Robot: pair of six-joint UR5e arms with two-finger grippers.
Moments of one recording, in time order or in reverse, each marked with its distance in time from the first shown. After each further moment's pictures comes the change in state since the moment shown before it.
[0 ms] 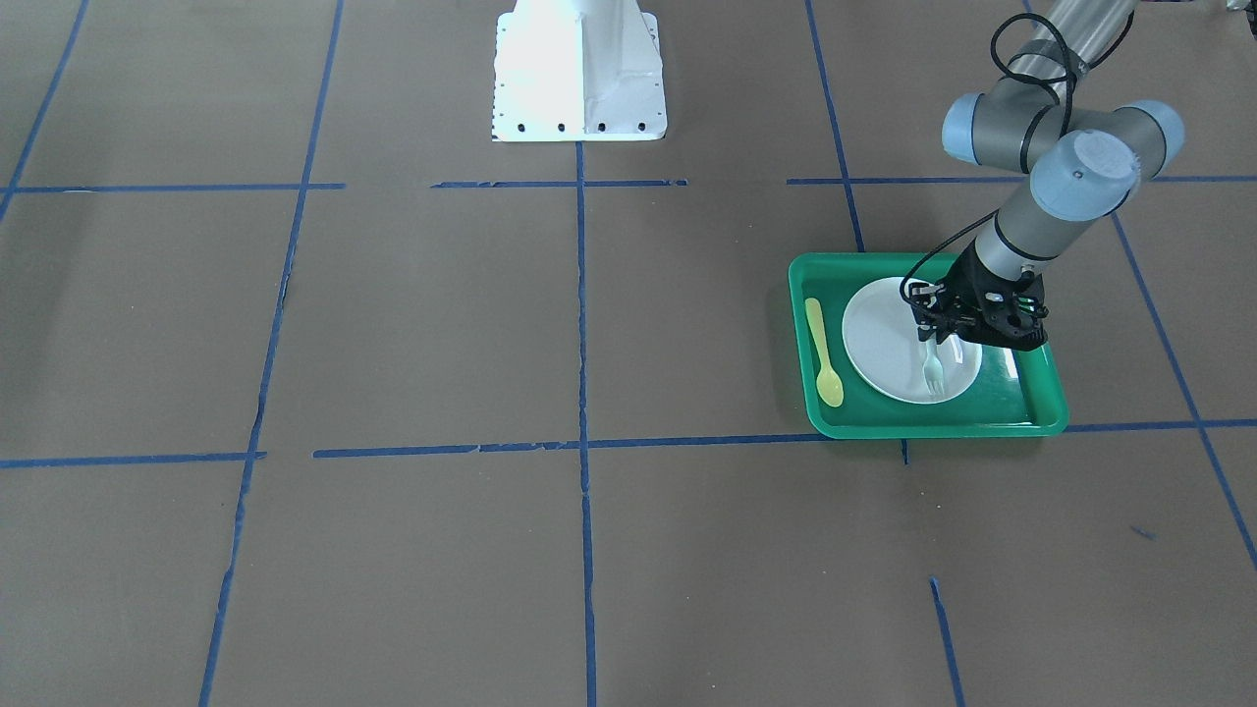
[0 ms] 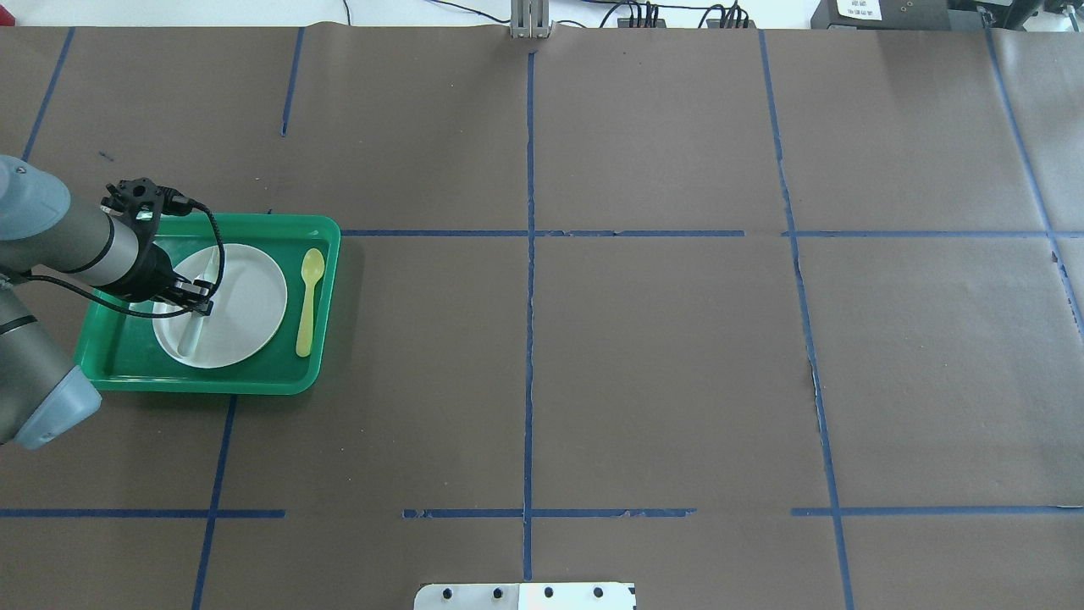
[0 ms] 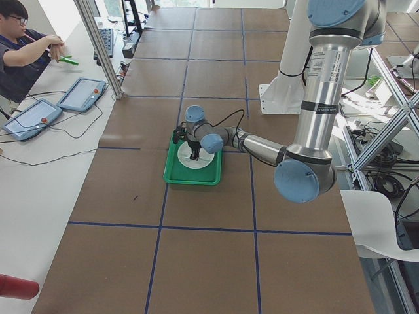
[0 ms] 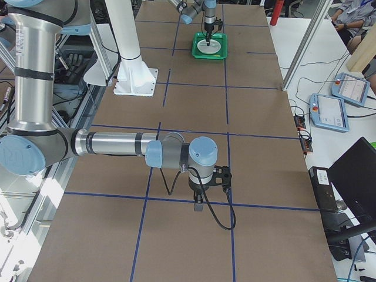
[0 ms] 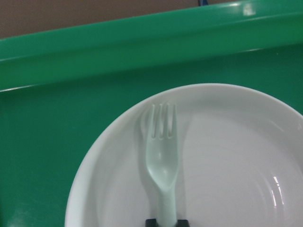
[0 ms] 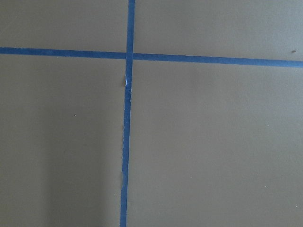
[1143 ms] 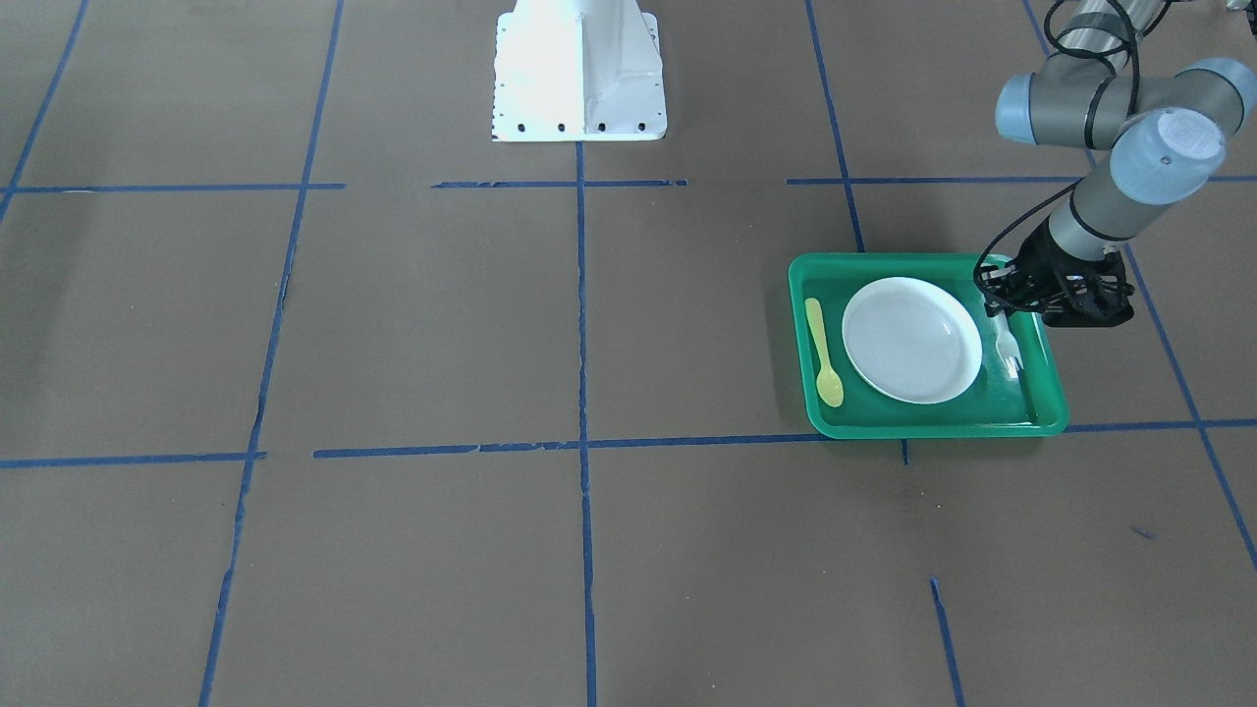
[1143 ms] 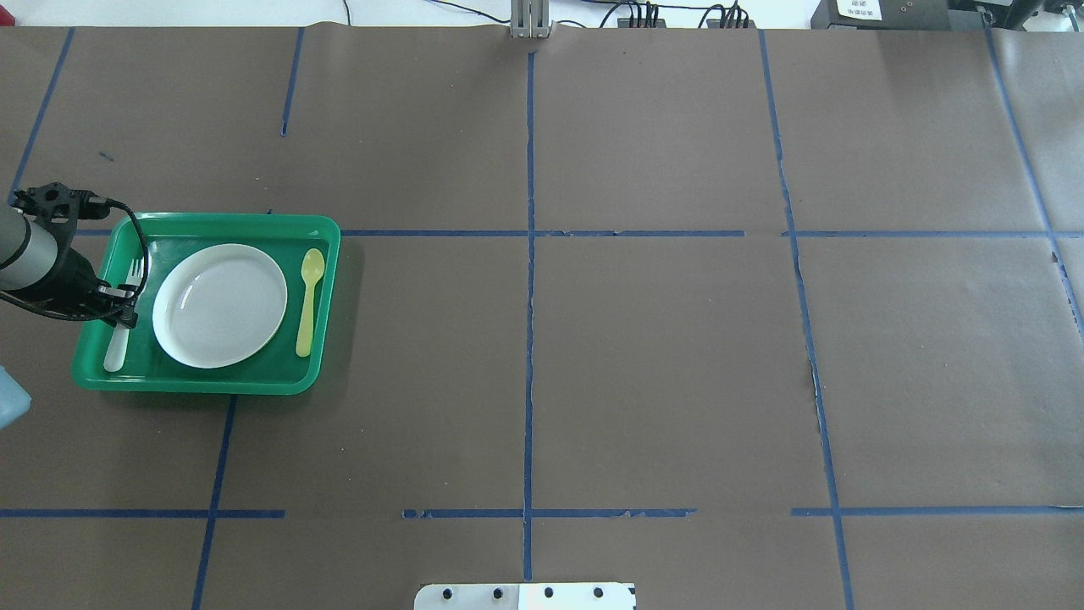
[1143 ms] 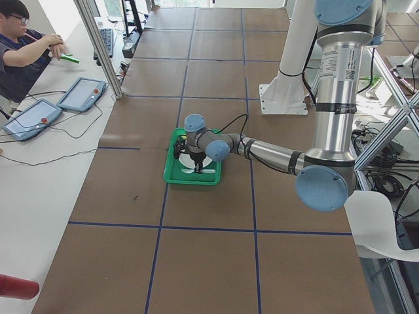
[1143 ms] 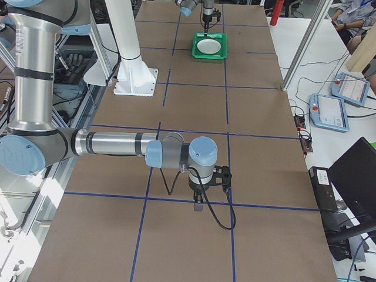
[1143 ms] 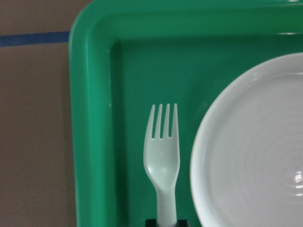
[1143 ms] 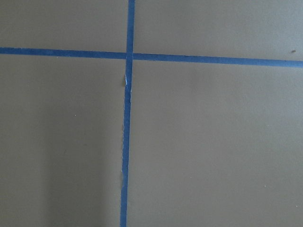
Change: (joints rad) left arm -0.077 0.094 -0.013 0.081 -0.056 -0.031; right arm 0.000 0.000 0.000 0.000 0.000 0.000
